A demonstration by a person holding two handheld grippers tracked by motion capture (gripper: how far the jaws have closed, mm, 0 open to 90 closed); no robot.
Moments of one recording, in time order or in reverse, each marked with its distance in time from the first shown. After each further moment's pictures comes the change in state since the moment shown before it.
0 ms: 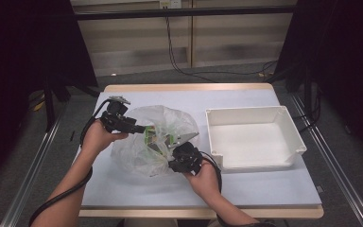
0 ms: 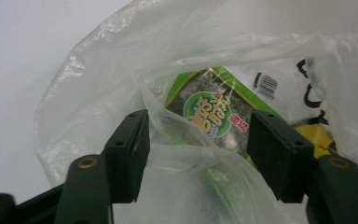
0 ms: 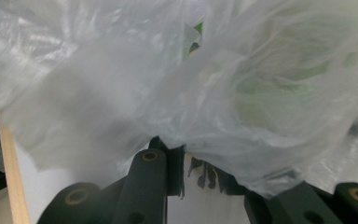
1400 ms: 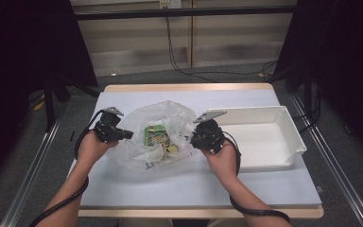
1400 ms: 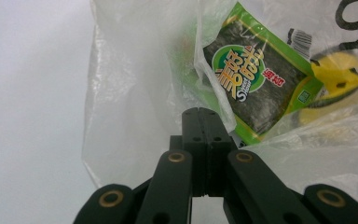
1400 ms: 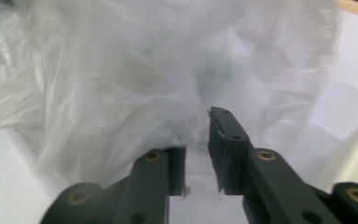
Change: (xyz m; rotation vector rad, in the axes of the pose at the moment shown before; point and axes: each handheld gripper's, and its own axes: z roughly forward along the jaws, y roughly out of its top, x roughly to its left) left arm 0.013 -0.037 0.003 0.043 0.060 0.015; right arm -0.058 0.014 -0.056 -0.093 -0.160 0.112
